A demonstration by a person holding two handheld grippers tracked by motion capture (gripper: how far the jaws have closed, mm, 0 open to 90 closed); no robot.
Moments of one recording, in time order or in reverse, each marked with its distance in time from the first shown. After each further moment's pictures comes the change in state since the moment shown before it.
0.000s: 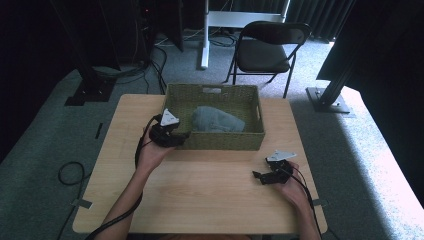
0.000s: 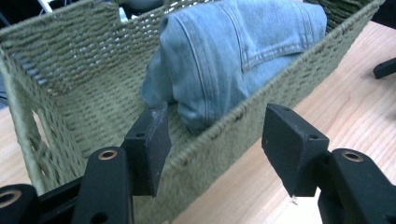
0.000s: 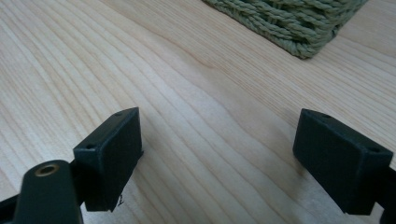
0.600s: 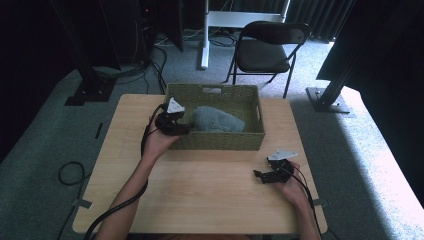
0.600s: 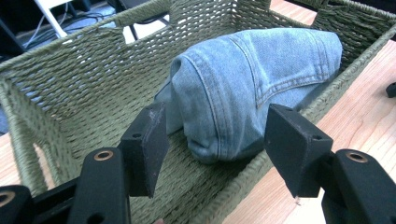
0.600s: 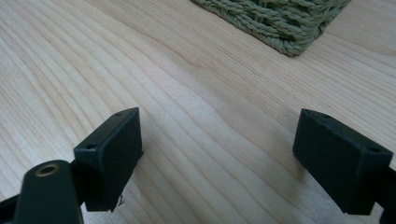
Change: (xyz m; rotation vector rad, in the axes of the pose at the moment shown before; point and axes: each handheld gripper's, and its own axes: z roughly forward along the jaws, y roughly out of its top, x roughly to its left) left arm 0.011 0.027 0.022 0.004 -0.004 0.004; right arm -0.003 0.000 0.000 0.000 -0.017 0.018
